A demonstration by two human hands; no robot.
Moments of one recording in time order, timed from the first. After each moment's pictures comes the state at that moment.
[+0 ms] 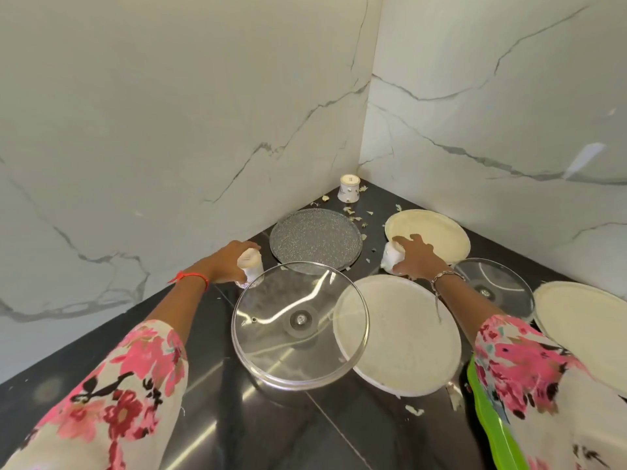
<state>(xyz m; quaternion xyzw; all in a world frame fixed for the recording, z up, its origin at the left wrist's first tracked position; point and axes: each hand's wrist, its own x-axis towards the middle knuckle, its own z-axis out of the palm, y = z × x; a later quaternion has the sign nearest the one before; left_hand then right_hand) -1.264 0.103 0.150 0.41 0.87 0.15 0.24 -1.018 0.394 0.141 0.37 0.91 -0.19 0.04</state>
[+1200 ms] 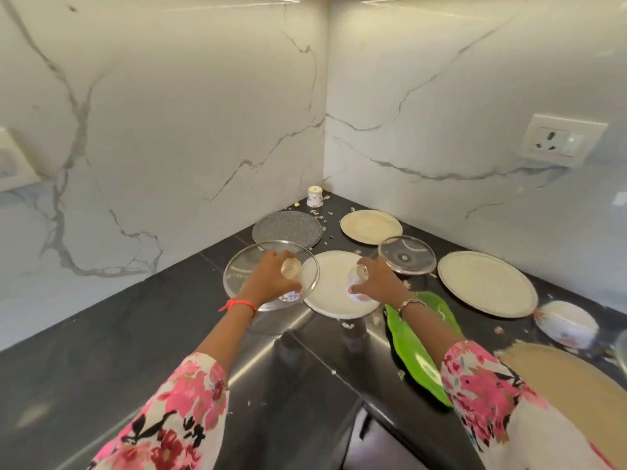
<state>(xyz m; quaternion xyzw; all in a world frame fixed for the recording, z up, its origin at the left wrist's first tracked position) -1.009 0.075 0.202 0.43 0.85 0.30 0.11 -0.849 0.253 0.187 0.32 0.91 -0.27 -0.06</state>
